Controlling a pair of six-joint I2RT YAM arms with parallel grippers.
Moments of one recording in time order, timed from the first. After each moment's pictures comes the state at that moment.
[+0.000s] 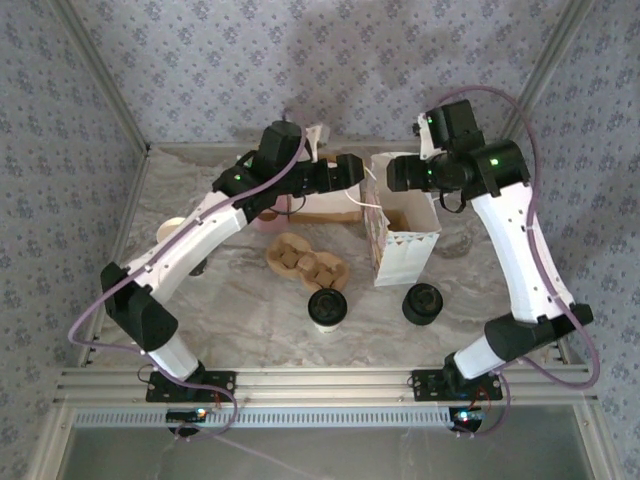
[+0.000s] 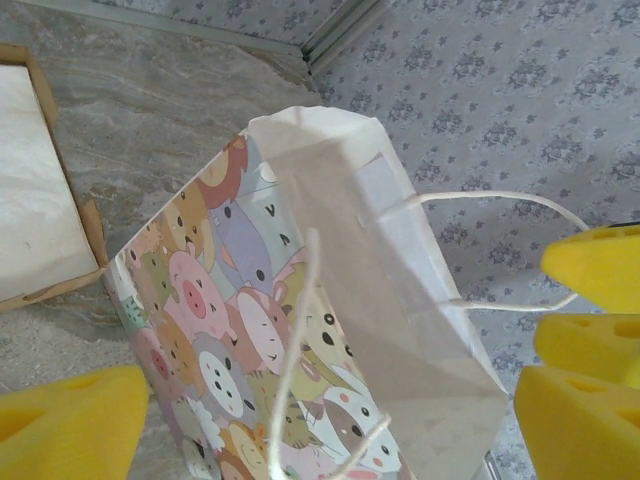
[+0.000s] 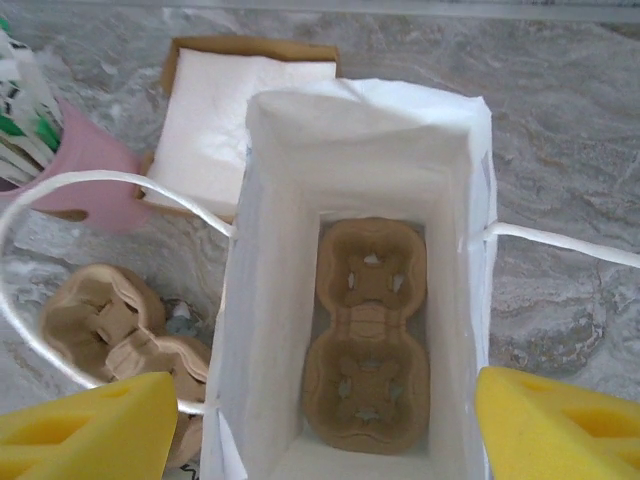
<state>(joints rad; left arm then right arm) -0.72 1.63 1.71 -0.53 0.29 -0.72 0.37 1.51 2.00 -1.34 0.03 0.22</state>
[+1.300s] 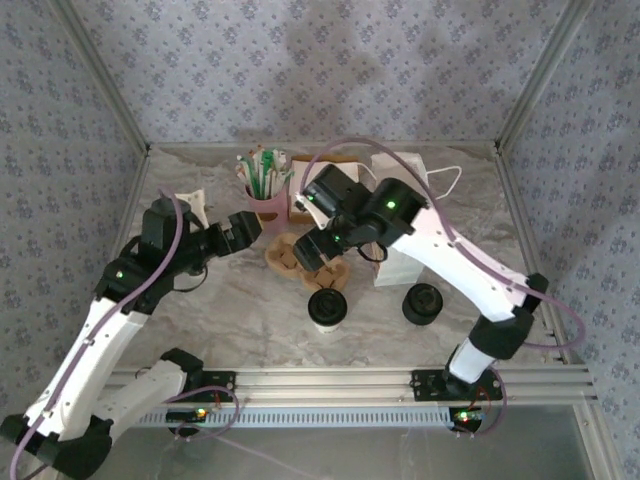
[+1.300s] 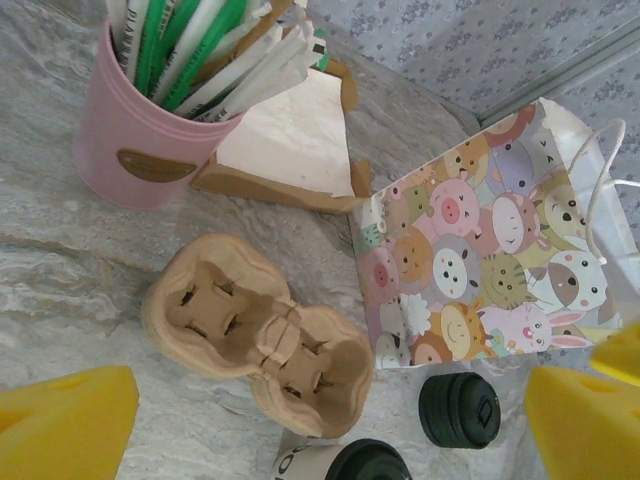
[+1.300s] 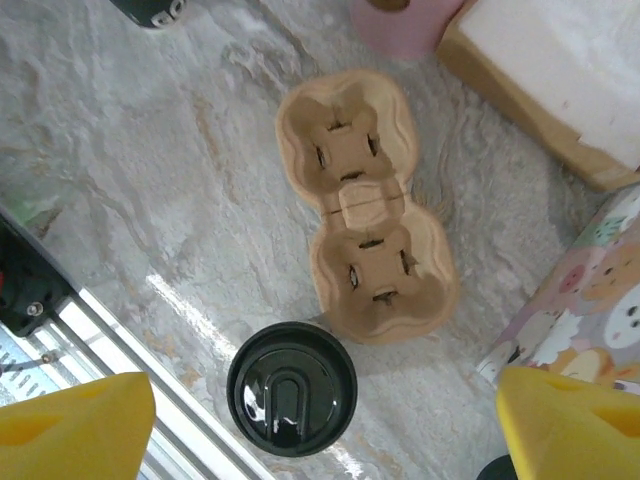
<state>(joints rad) -0.45 0.85 1.11 -0.78 0.14 -0.71 0.98 1.65 1.96 -1.36 0.07 0.22</state>
